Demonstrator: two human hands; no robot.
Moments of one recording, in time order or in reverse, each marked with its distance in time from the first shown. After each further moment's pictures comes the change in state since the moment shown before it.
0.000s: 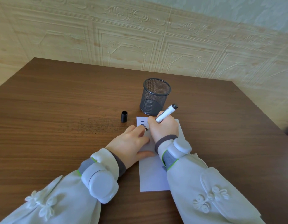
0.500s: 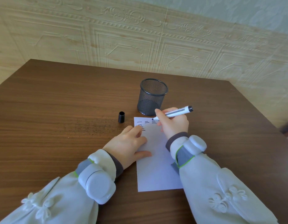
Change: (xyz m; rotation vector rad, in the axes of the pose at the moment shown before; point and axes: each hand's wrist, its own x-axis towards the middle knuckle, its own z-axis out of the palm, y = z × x) left_hand 0.004 0.003 -0.003 0.071 -0.165 -0.091; right_hand 0.013 0.003 -0.026 0.228 0.016 0.056
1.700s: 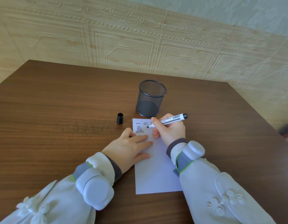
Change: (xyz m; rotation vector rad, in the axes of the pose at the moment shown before) left_hand 0.001 0.002 0.005 0.034 -0.063 0.049; right_hand -0.002 0.019 0.000 0.133 -0.119 -0.007
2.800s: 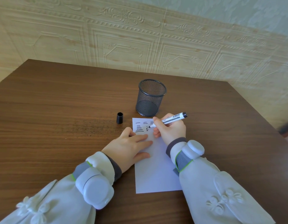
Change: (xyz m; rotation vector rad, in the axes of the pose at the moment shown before) left_hand -0.001 -0.001 0.001 -0.007 0.029 0.012; right_hand 0.002 0.001 -0.001 -0.006 0.042 0.016
